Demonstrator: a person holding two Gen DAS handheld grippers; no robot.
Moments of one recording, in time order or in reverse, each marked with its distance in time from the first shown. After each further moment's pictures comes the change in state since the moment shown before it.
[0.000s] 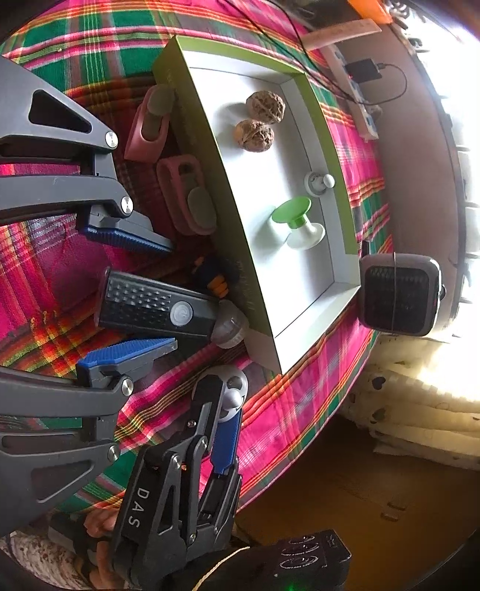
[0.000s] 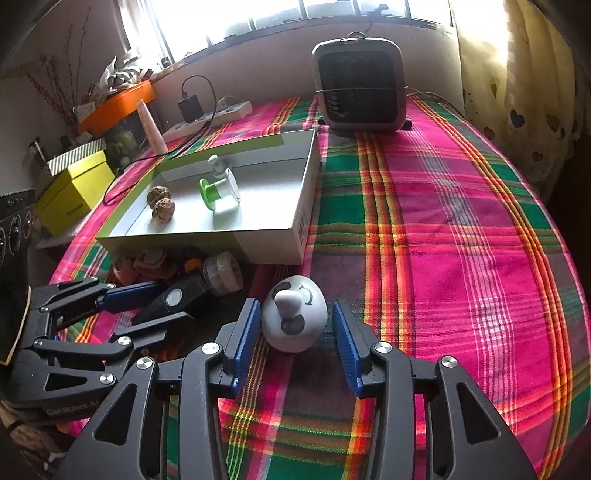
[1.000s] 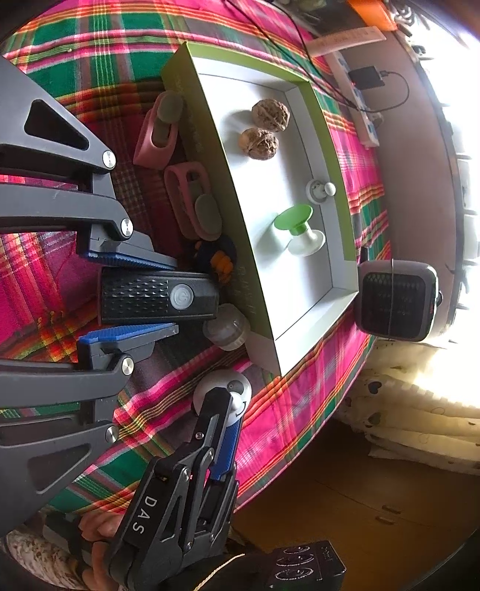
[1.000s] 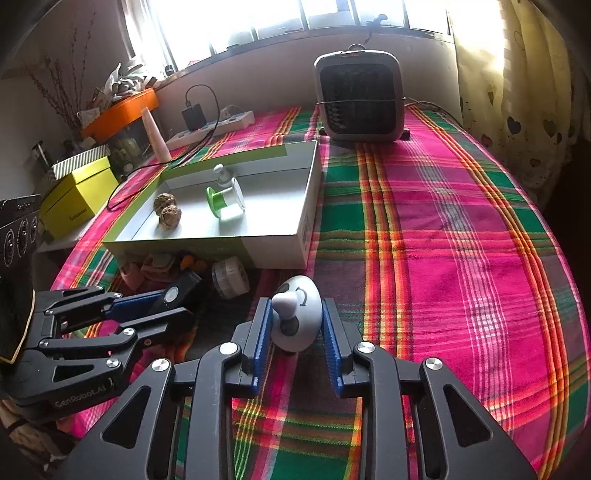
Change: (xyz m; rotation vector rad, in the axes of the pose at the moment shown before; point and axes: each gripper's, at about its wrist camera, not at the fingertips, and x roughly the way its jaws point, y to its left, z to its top) left arm -0.004 -0.001 -0.004 -0.018 -0.009 0.010; right arm -0.010 0.002 -0.003 0.010 -0.040 0.005
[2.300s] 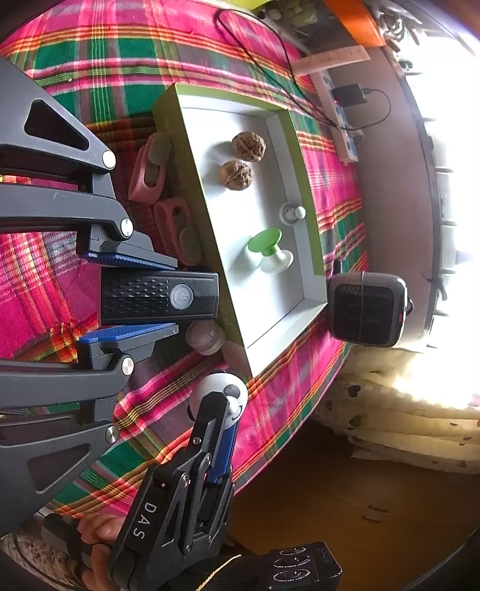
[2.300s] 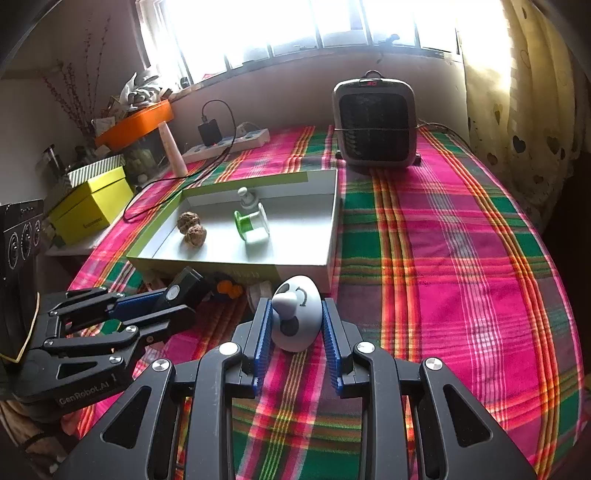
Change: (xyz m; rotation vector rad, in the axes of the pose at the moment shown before) left arm -0.030 0.008 0.004 -0.008 -0.076 0.026; right arm -0.019 0.019 0.013 -0.026 -0.054 0.025
